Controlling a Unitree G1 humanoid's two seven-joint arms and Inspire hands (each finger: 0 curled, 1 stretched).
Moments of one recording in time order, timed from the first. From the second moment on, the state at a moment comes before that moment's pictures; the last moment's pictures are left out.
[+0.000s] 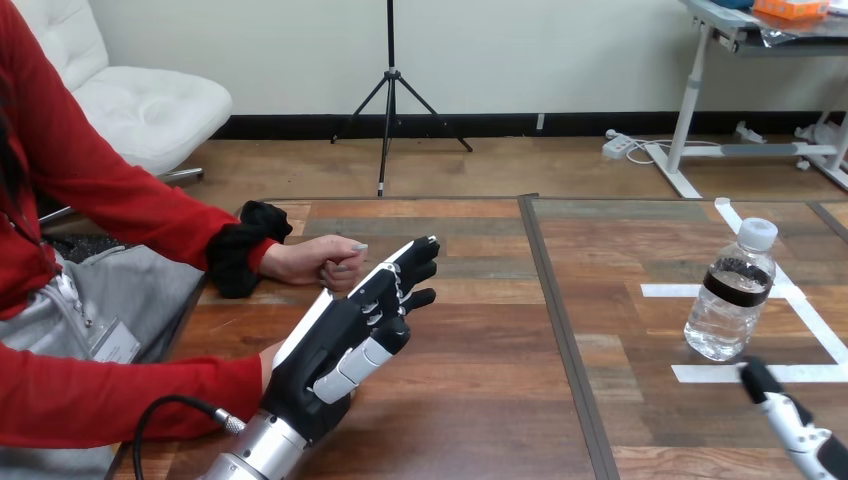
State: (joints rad) left arm -0.40 0.07 0.16 1.25 -0.20 -1.05 -0.81; right arm 0.25 -0.13 -0.28 0.42 -0.35 -0.95 -0.66
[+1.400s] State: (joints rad) left arm -0.40 0.06 0.18 1.24 -0.23 -1.06 -0.84; right arm -0.07 -0.30 -0.32 0.76 -0.11 -0.65 -0.40
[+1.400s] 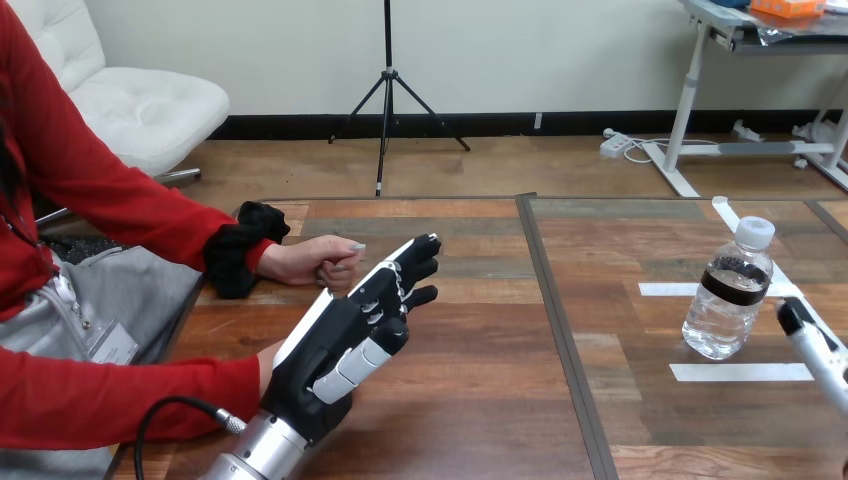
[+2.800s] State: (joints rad) left arm -0.39 0.07 0.20 1.21 -0.25 -1.06 -0.88; right arm -0.38 -0.36 -0.24 1.19 -0.12 -0.47 -0.25
